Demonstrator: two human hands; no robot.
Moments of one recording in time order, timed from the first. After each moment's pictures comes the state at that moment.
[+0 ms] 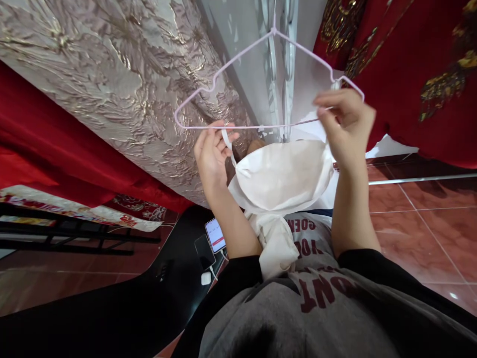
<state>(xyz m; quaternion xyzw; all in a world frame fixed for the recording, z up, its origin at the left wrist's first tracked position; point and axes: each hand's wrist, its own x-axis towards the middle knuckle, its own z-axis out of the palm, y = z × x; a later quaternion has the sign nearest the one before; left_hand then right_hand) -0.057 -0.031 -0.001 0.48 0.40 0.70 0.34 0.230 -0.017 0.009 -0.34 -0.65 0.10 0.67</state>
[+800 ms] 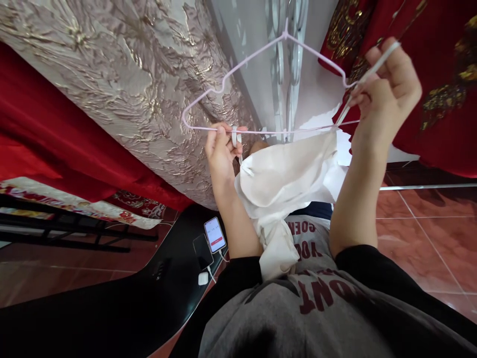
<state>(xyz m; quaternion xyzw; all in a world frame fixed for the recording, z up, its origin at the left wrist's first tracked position) -0.037 -0.037 0.003 0.47 0.38 0.72 0.33 0.246 0.031 0.023 -0.32 -0.51 0.14 0.79</state>
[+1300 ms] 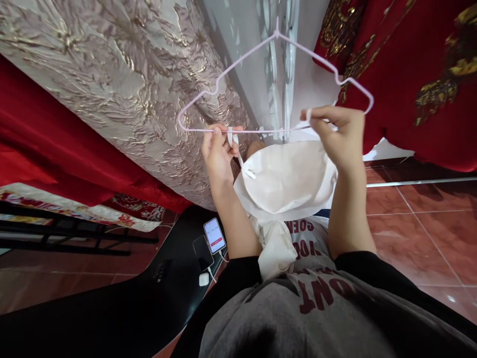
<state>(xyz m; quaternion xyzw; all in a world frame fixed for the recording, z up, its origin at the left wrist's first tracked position) -0.037 -0.034 -0.002 0.48 0.37 0.73 0.32 0.213 -0.031 0.018 -0.37 -0.65 0.16 0.65</state>
